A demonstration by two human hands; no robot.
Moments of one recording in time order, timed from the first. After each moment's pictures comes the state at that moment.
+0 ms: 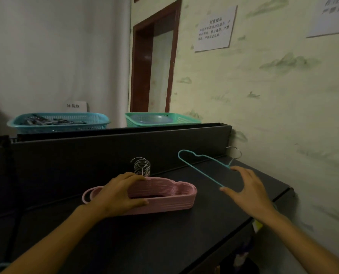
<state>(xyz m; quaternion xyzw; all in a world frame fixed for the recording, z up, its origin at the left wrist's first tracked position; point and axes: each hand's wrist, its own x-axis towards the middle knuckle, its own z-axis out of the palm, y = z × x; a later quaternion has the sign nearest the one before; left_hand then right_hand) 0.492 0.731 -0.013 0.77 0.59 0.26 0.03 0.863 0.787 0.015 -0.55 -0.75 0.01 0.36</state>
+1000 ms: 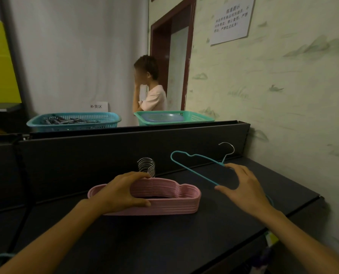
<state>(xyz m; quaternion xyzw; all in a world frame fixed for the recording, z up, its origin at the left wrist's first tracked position) 0.506 0.741 -0.002 0.75 0.61 0.24 0.09 0.855 0.844 0.000 -0.46 -0.80 0.03 0.39</state>
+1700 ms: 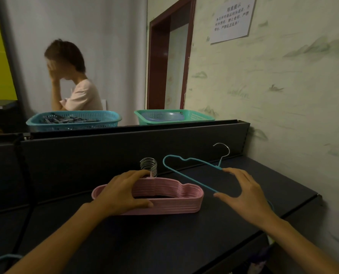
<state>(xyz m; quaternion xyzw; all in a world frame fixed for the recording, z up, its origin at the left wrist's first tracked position) 0.504 0.732 -0.005 0.73 0.64 0.23 0.04 0.851 0.813 0.001 -0.41 -0.82 0.06 0.39</state>
